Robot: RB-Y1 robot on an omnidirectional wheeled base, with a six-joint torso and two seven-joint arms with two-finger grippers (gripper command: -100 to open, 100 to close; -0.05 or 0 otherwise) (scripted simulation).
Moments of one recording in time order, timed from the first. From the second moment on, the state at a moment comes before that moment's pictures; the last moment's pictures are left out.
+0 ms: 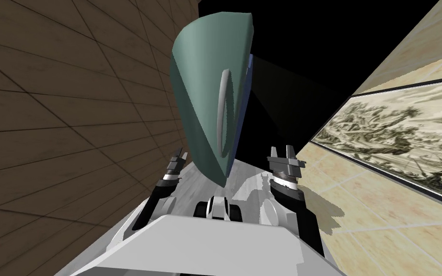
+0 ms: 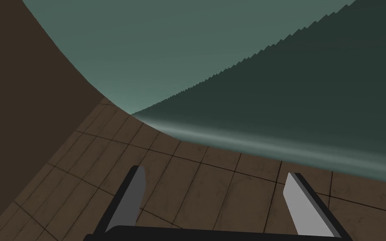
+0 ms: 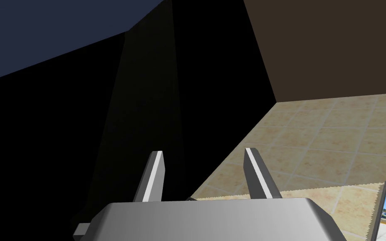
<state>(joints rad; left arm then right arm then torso) 0.51 0.15 0.02 -2.11 -0.01 -0.48 0.02 0.50 0.01 -0.01 -2.37 -0.11 -0.49 -0.14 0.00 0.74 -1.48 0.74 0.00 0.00</state>
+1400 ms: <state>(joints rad) 0.44 0.21 0.10 -1.72 -0.05 -0.70 -0.12 0.50 0.01 -0.01 -2.37 -0.11 -0.49 -0.14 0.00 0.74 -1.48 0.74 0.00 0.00</state>
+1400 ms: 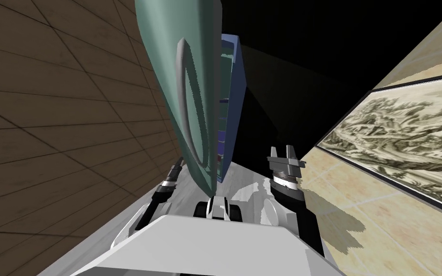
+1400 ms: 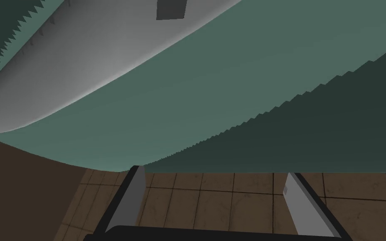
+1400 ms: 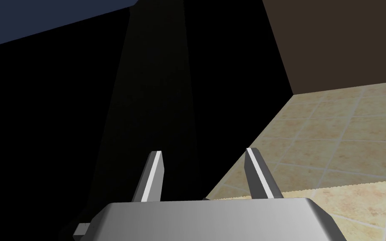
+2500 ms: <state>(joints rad) 0.38 0.18 0.17 -1.42 -0.08 -0.87 -0.23 0.50 0.01 -0.01 -2.37 -0.11 -0.49 -0.14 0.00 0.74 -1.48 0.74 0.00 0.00</state>
